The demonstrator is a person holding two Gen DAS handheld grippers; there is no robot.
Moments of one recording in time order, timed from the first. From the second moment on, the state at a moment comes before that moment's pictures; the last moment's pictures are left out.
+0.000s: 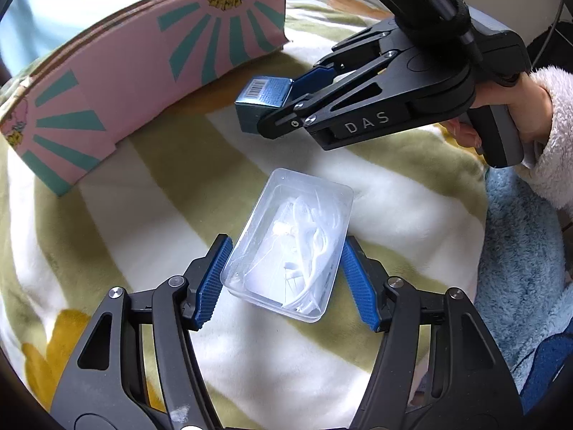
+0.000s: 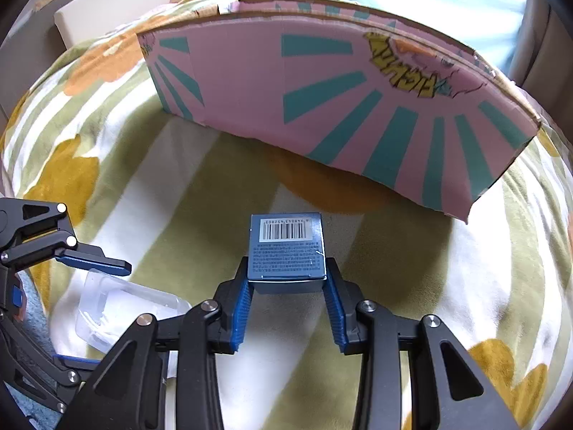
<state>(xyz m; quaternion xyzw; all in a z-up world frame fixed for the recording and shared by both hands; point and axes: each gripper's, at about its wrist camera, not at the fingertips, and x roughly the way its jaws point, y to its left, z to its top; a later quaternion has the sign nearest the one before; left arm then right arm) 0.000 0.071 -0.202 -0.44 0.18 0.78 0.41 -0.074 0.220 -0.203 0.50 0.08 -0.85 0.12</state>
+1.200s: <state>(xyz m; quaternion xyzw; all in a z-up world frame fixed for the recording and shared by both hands) -0.142 0.047 -0.013 -0.35 0.09 0.90 0.25 -0.120 0.240 -0.026 0.42 0.01 -0.90 0.07</state>
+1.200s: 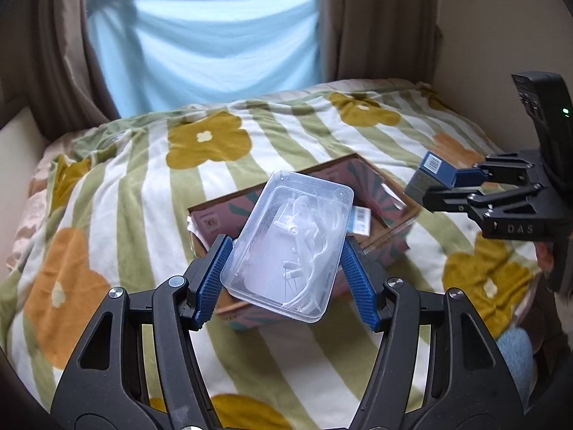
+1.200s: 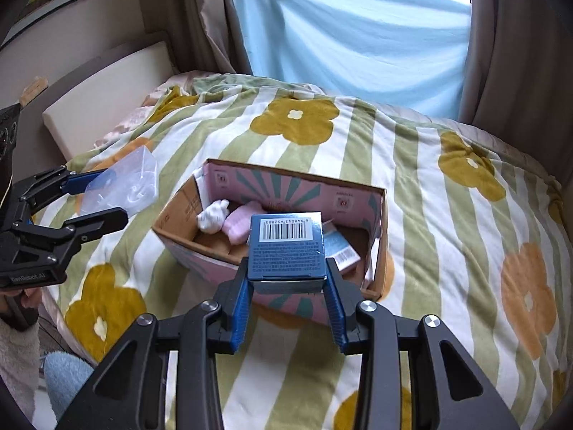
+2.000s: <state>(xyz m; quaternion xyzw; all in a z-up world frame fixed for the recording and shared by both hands) -0.269 0.067 -0.114 -0.47 0.05 0.86 0.19 -0.243 0.264 -0.104 0.50 -0.06 -0.86 0.04</state>
